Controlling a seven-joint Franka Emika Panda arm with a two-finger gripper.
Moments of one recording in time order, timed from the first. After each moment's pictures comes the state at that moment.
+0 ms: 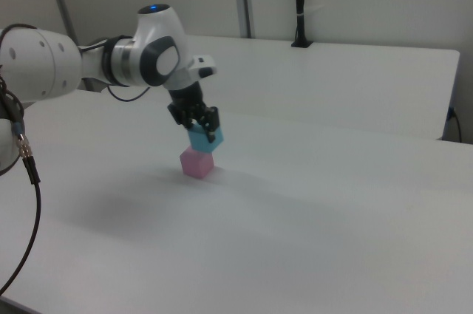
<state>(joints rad) 0.03 0.45 0.01 -1.52 -0.09 2.12 0.10</state>
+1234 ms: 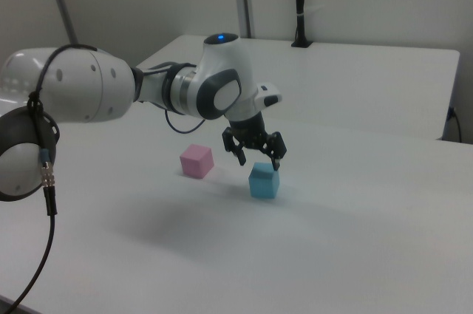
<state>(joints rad) -0.19 0.53 0.00 -1.52 -0.09 2.20 -0.19</state>
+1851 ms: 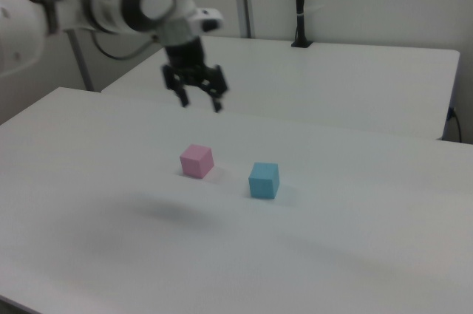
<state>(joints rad) -0.07 0.21 0.00 -1.50 -0.09 1.79 -0.01</state>
